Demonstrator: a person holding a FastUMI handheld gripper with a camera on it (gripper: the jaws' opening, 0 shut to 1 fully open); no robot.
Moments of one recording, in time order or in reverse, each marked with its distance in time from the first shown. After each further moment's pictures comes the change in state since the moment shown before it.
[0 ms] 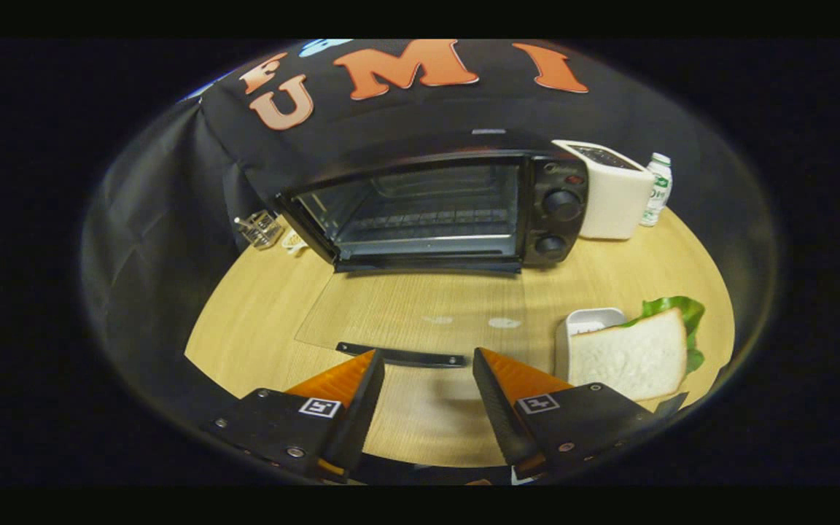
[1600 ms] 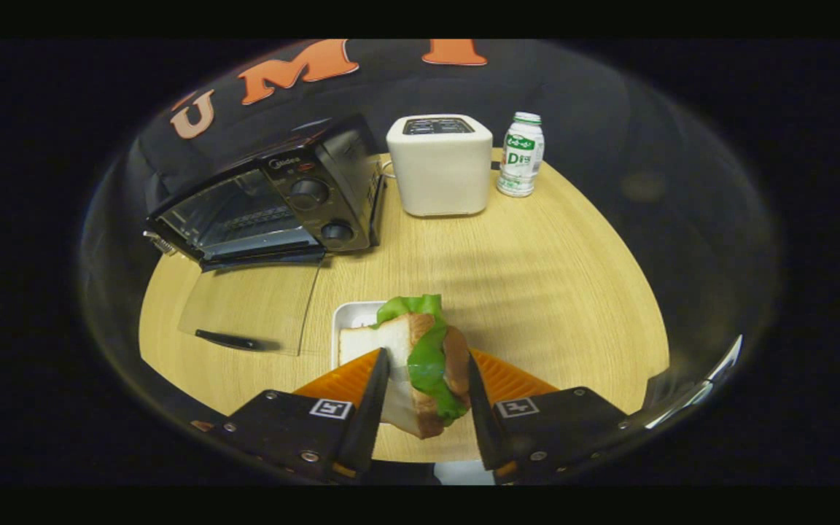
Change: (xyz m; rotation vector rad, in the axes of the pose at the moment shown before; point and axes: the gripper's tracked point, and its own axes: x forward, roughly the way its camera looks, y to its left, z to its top) arm -0.012 -0.194 -0.015 0.039 0.145 -0.266
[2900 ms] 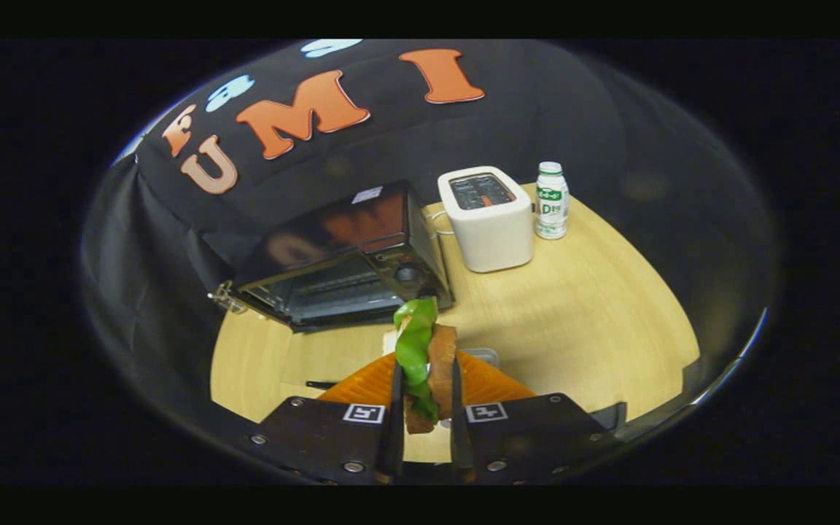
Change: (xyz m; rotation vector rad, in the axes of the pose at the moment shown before) arm -0.070 0.086 0.083 0.217 -0.176 0.217
